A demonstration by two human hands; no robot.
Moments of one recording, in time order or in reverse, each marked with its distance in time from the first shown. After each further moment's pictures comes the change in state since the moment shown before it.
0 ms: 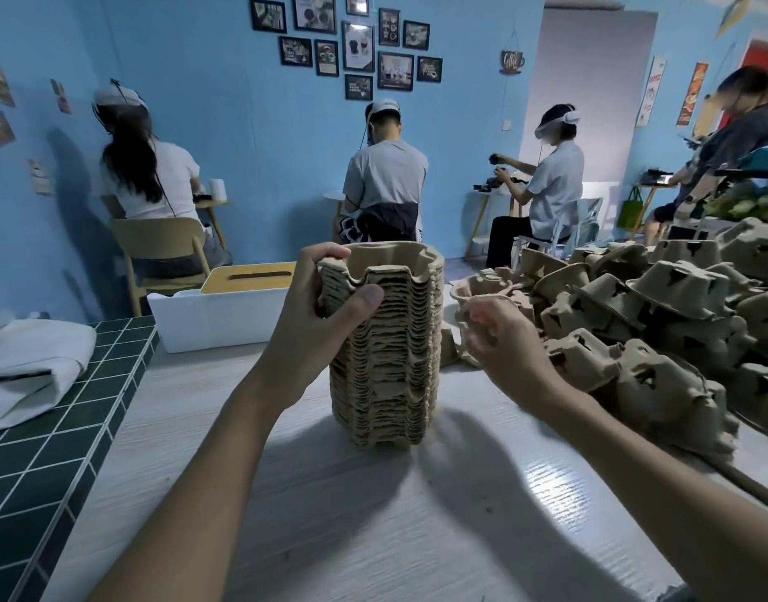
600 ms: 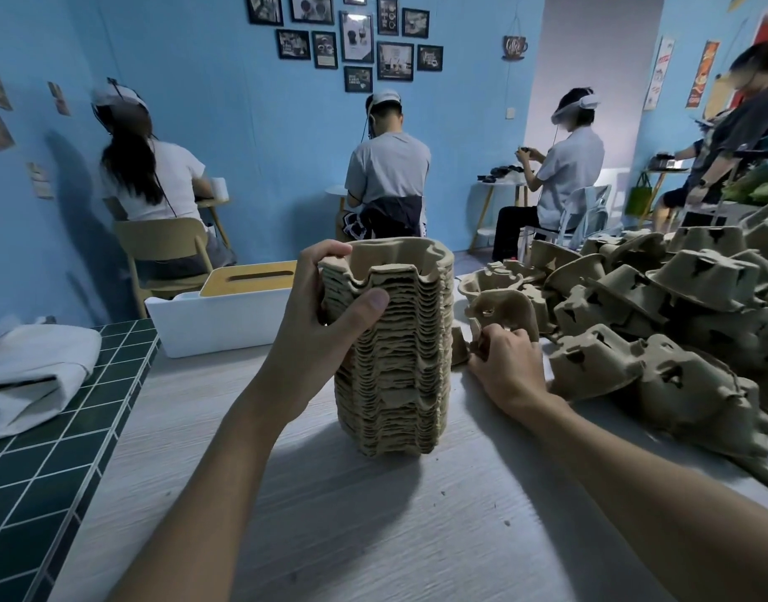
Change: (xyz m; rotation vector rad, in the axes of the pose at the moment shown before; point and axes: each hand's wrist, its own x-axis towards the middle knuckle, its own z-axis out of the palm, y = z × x) left_hand 0.000 -0.006 -0.001 -0.021 -0.028 0.011; right_hand 0.009 0.045 0.047 -0.486 -0.112 0.275
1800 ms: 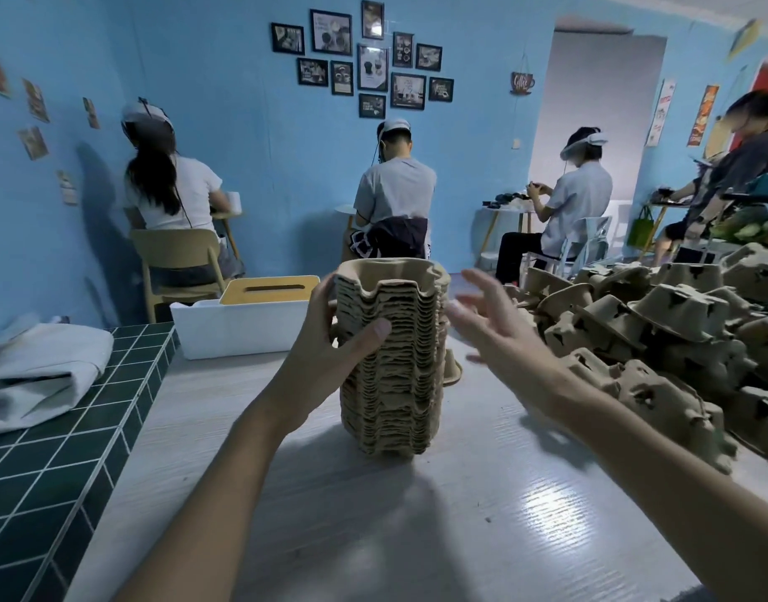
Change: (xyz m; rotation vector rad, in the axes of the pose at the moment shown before) left_hand -0.013 0.001 -0.002 0.026 0.016 -0.170; right_hand -0.060 -0.061 -0.136 0.929 -0.320 -0.233
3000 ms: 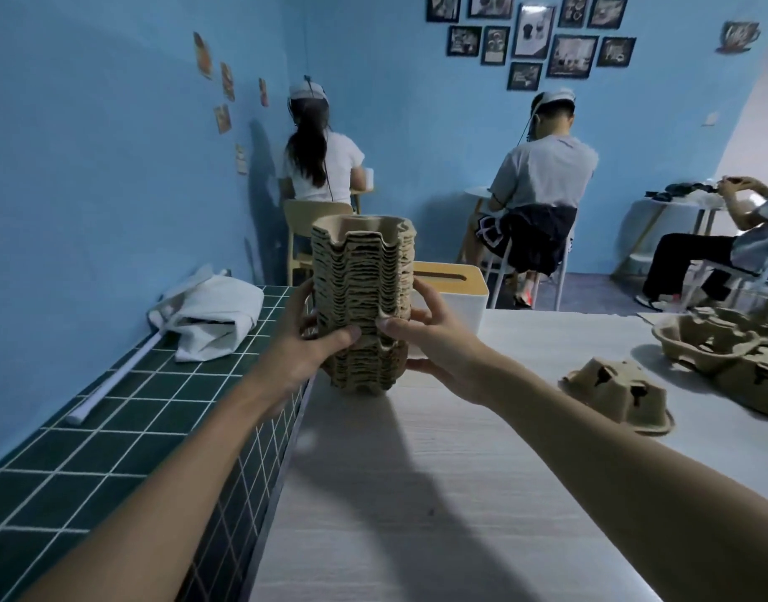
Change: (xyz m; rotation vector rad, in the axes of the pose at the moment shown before) left_hand -0.034 -0.039 -0.203 0.162 0.411 -0.231; right_hand 0.135 0.008 0.237 0.494 -0.471 0.226
